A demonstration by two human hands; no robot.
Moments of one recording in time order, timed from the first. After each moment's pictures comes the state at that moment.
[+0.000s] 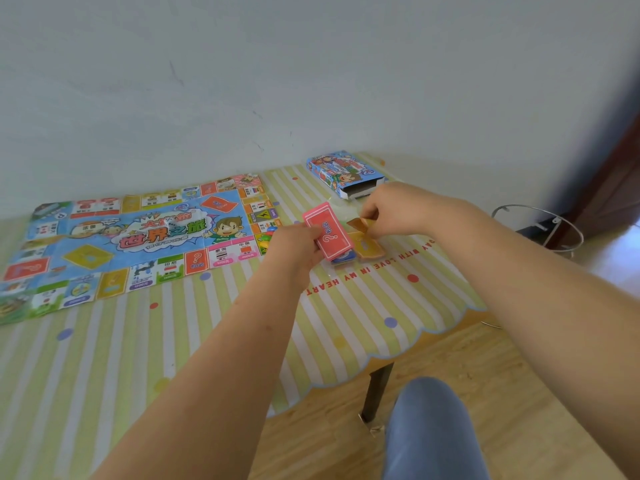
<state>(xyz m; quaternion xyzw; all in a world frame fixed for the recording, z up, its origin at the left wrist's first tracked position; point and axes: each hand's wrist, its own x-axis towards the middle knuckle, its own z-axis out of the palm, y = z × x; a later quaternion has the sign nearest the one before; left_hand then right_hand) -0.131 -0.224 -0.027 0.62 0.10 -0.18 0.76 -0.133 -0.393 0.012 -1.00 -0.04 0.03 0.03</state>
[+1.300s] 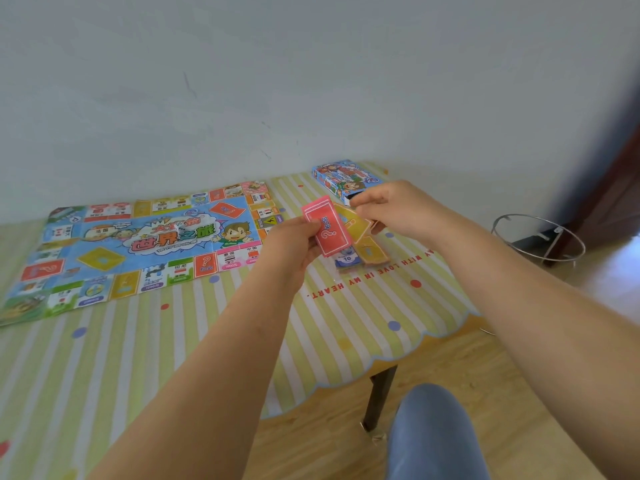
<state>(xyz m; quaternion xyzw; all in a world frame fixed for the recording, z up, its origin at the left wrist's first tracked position) -0.134 -0.208 -0.016 0.58 0.04 -0.15 0.80 -0.161 -0.375 0.024 -0.91 0.02 -0.04 0.42</state>
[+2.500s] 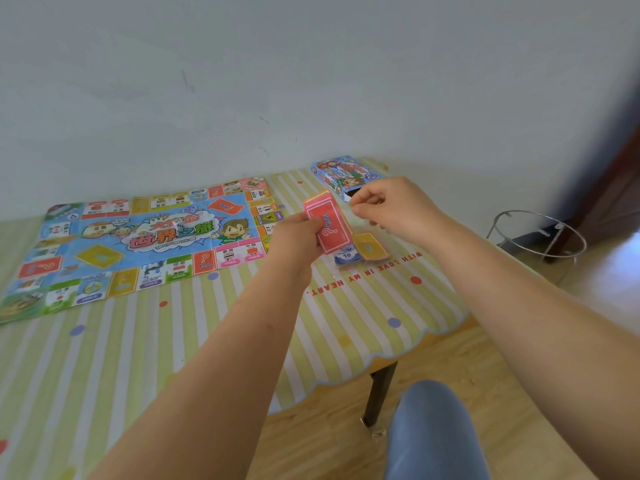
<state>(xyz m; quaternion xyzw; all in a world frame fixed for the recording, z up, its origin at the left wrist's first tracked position) -0.136 -0.217 -0.015 0.63 0.07 -0.12 0.76 -0.160 -0.371 0.013 -0.92 0.02 -0.12 0.38</state>
